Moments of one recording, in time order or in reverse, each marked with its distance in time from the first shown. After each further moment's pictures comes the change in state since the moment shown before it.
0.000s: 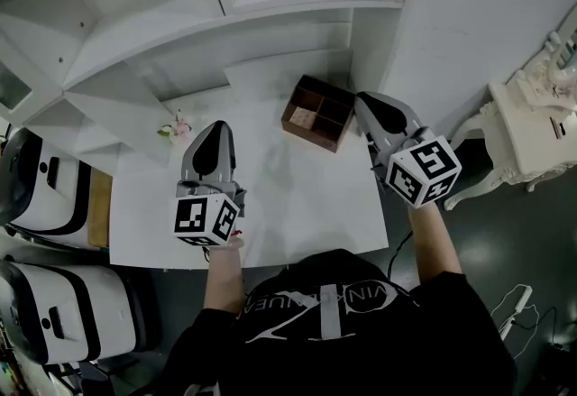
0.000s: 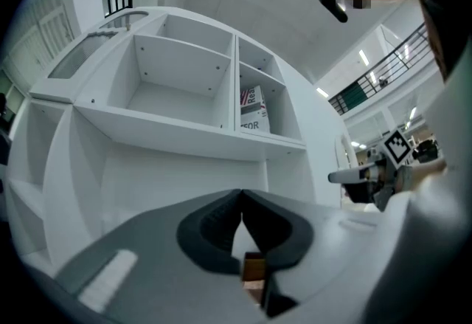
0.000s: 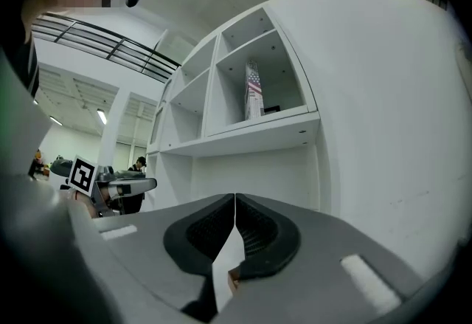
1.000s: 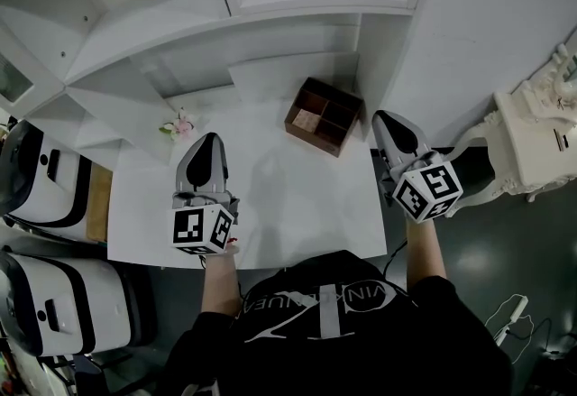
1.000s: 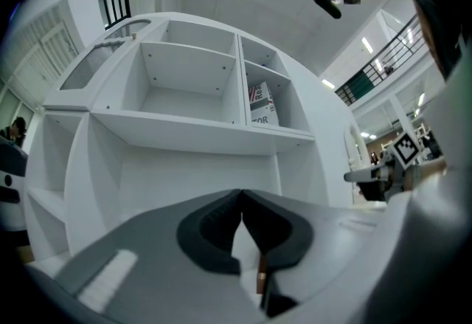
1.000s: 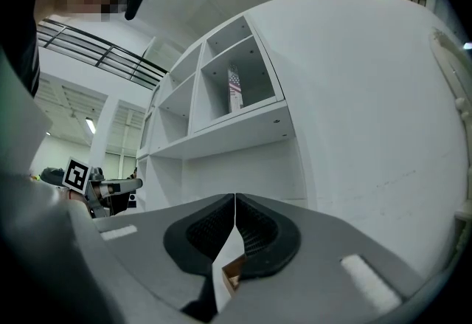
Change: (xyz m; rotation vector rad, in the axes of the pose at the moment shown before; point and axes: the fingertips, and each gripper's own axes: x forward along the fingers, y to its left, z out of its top) left arm -0.017 0.023 -0.016 0.042 0.018 0.086; right arm -0.017 -0.027 -0.037 0.077 -0.049 -0.071
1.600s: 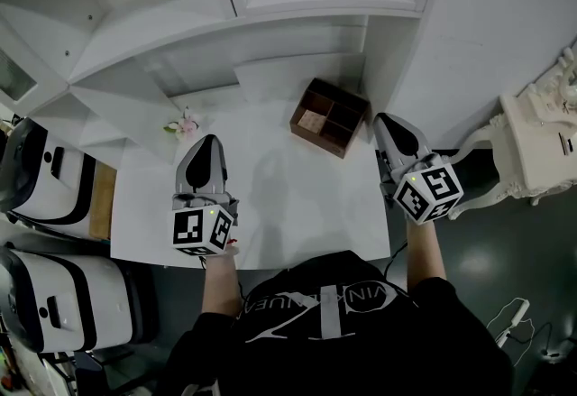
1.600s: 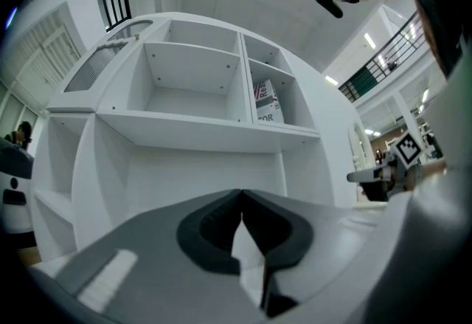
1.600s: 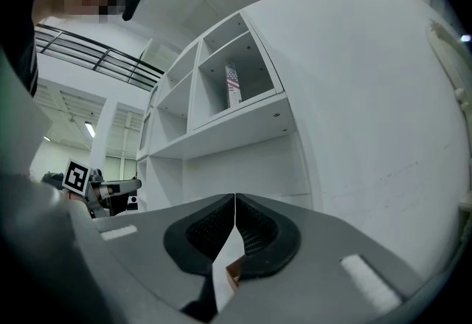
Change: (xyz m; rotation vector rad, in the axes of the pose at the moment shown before) left arm -0.002 0.013 -0.003 0.008 0.015 0.030; right arm 0.009 0.001 -0.008 0.031 0.005 0.009
